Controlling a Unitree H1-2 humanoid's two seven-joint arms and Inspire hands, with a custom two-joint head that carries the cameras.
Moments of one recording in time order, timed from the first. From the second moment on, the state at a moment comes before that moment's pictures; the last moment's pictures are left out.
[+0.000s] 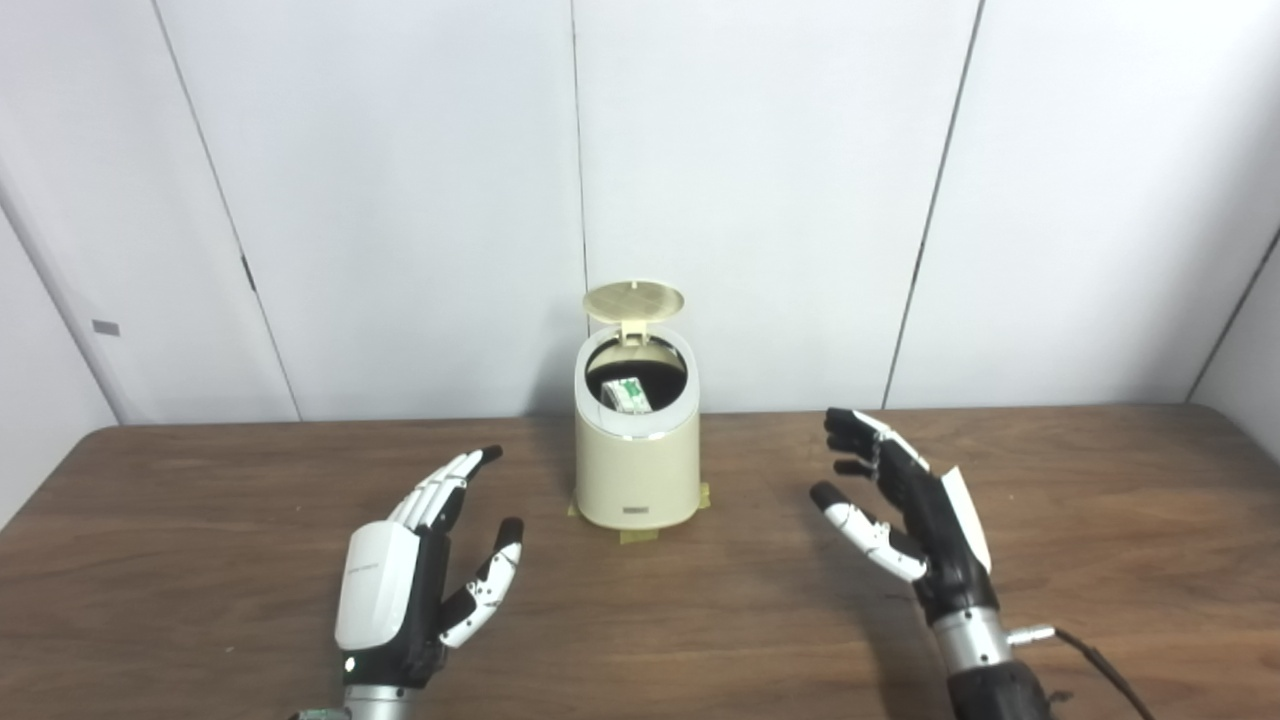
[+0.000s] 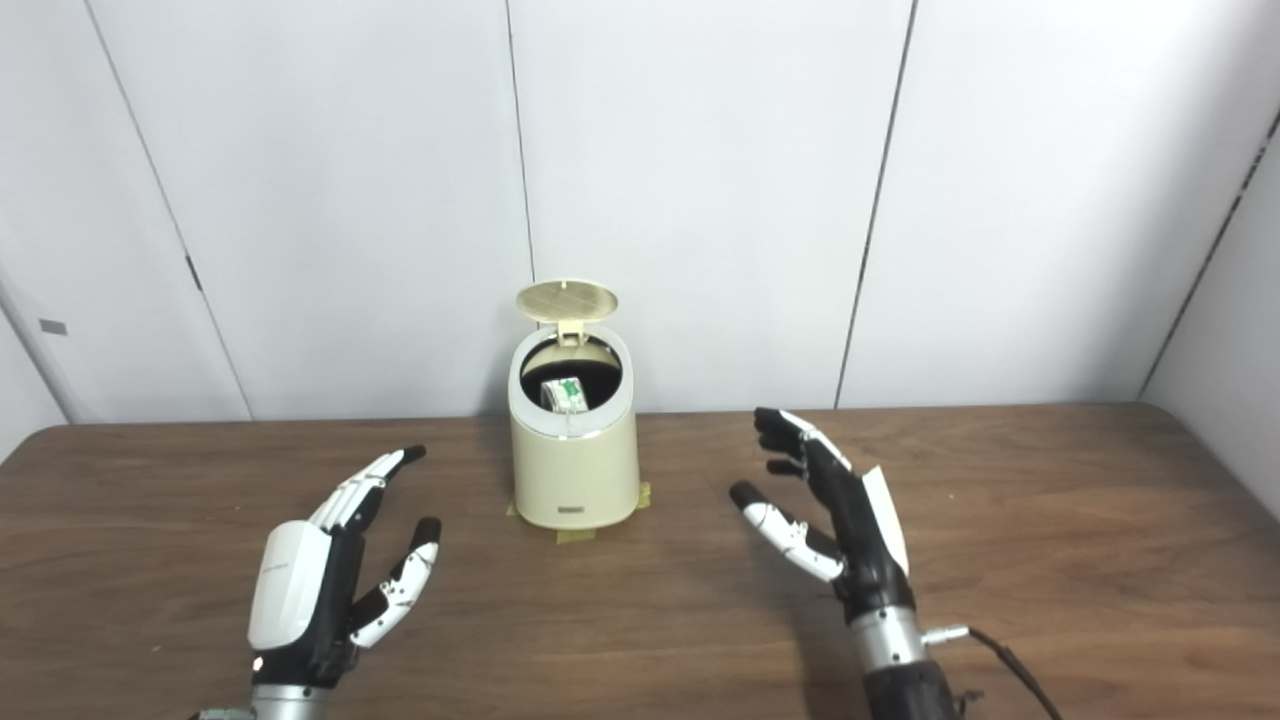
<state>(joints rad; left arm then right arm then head) -0.12 0.16 -0.19 0.07 0.74 -0.22 0.44 -0.23 -0.22 0.14 0.19 -0.10 -0.28 -0.22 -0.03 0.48</state>
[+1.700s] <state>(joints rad) -0.82 0.10 -0.33 0.11 1.09 0.46 -0.32 -0.20 -0.14 0.06 0.18 -0.24 -0.25 -0.14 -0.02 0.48</state>
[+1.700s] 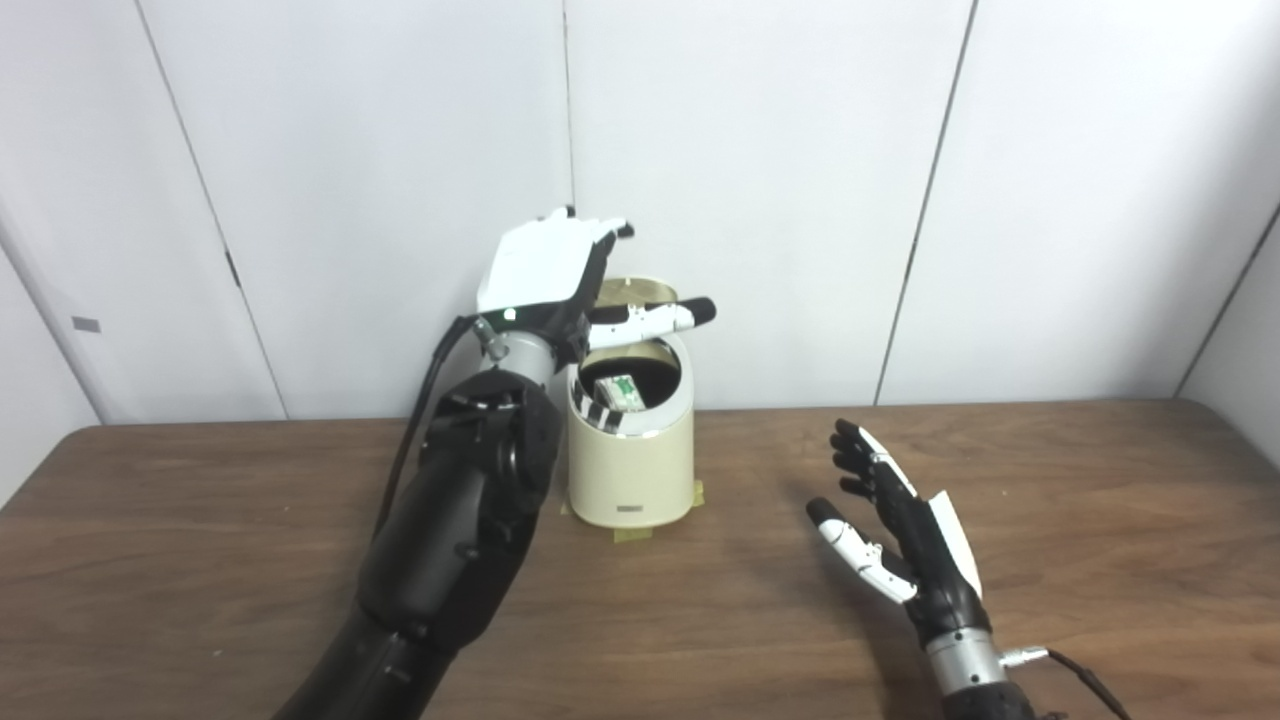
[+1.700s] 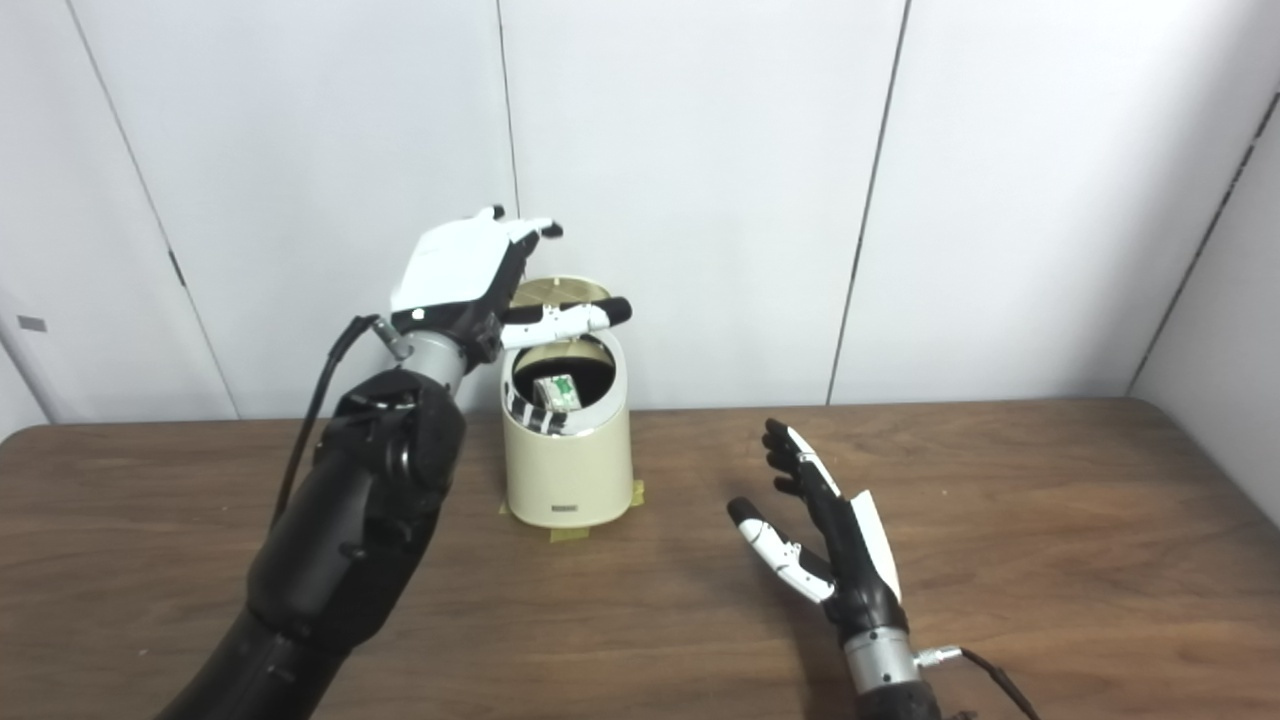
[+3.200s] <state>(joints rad) -0.68 0.12 -0.42 0.09 1.09 0.45 -0.23 -0.19 -0.12 0.04 0.15 -0.26 -0.21 -0.14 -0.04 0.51</state>
